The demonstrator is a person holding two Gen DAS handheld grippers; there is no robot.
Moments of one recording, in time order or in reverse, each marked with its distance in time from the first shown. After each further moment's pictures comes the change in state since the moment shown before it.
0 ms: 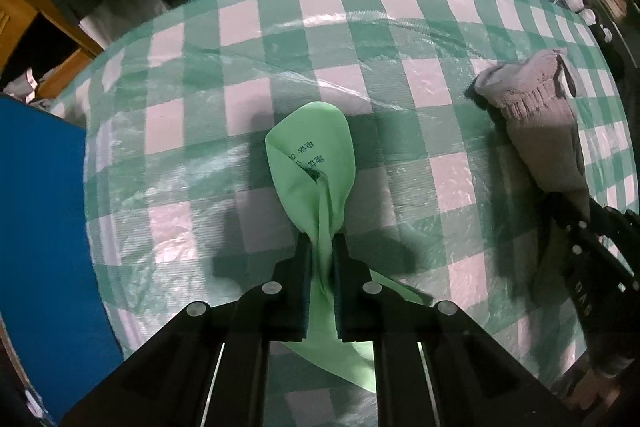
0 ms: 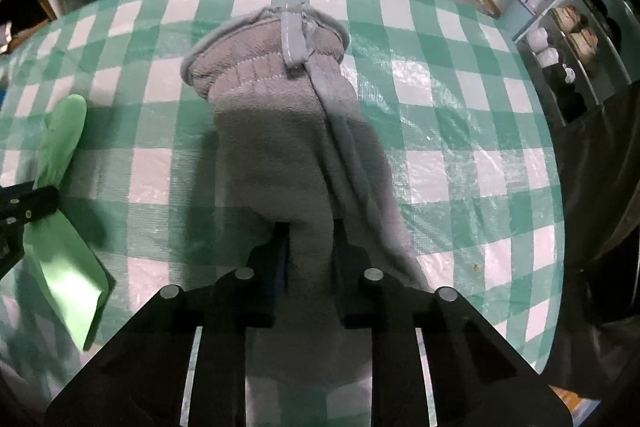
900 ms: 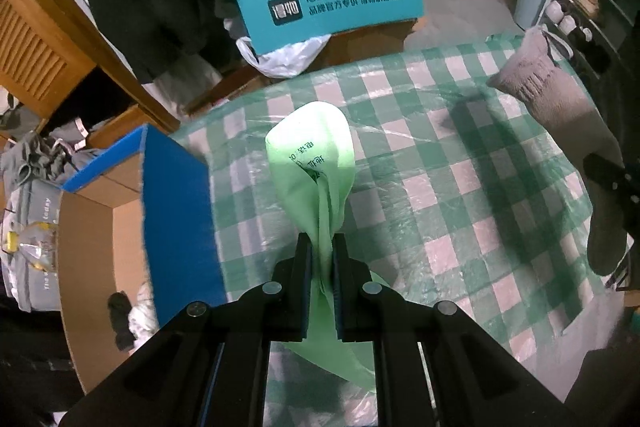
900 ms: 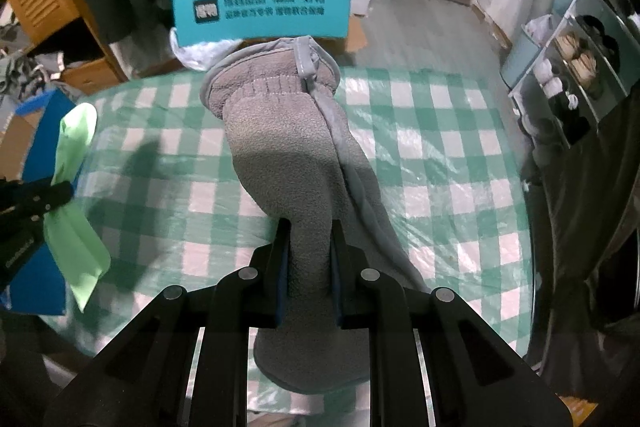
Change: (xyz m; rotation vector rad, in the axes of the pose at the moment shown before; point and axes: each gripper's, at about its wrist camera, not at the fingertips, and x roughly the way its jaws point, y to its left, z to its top) left arm -0.112 0.063 -0.044 0.087 -0.221 0.109; right arm -0.118 0.007 -0.005 -0.009 -0.157 0.132
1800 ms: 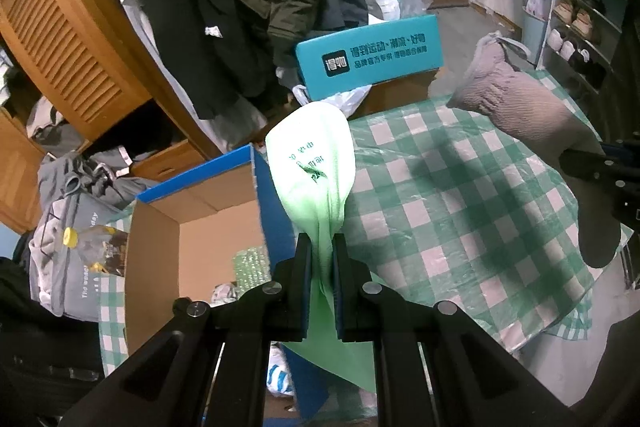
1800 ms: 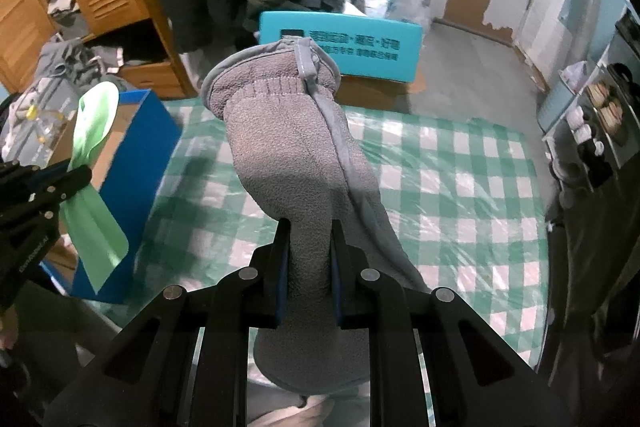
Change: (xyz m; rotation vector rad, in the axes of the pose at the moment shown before) left arm -0.071 0.056 -0.041 -0.001 -0.193 0.086; right arm -0.056 0.071 0.003 -0.114 -0.083 0.124
